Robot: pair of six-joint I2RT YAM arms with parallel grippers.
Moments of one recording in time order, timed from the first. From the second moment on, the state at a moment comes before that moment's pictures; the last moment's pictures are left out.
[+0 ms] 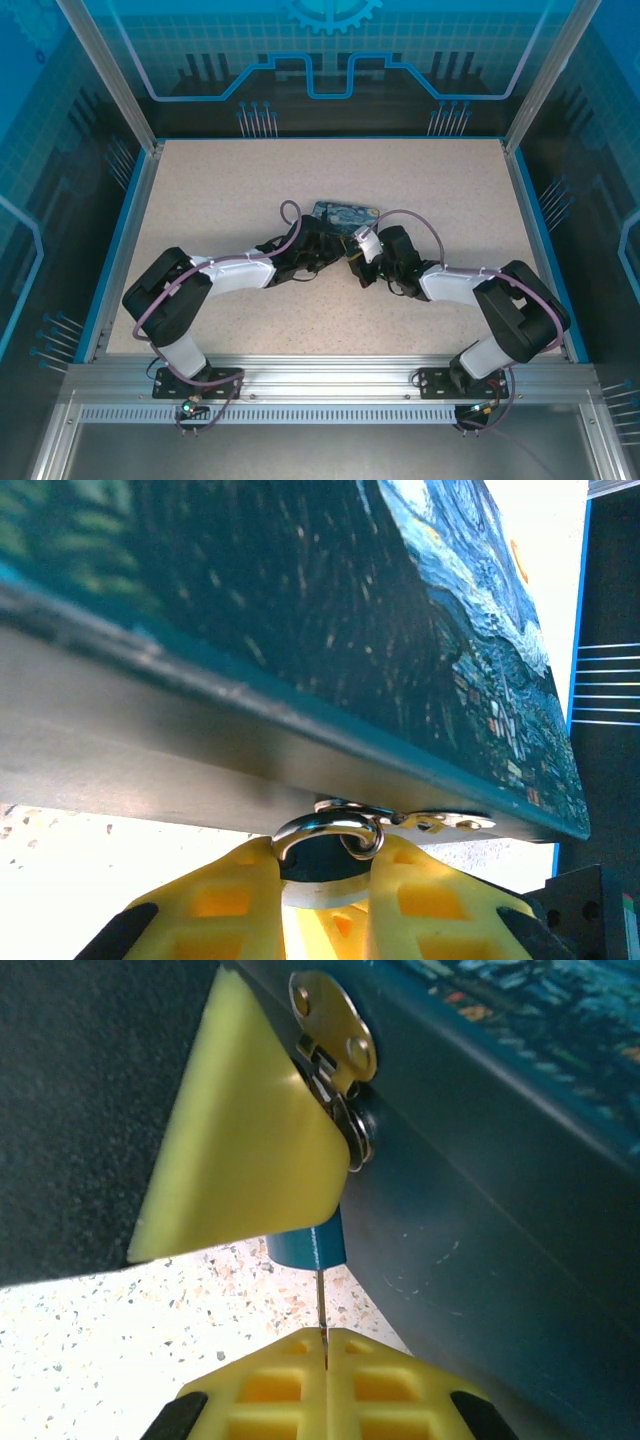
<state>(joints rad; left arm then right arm) -0.71 1.69 0.88 0.13 0.08 -1.16 0.56 1.53 0.58 0.24 -0.26 0.02</state>
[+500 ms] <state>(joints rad) -0.71 1.69 0.88 0.13 0.08 -1.16 0.56 1.52 0.58 0.25 -0.26 0.01</state>
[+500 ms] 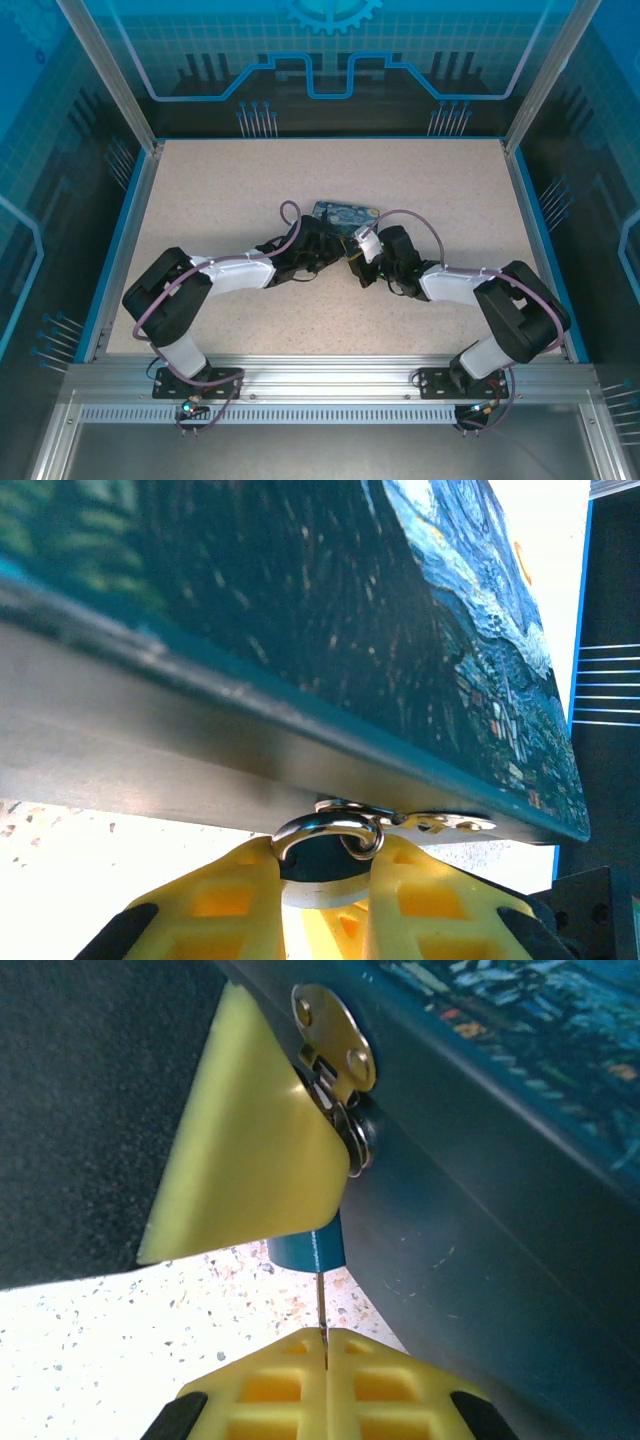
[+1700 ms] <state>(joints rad) -0.71 1.69 0.88 0.15 0.10 -1.17 0.56 1.49 0.58 0.24 -0.26 -0.05</state>
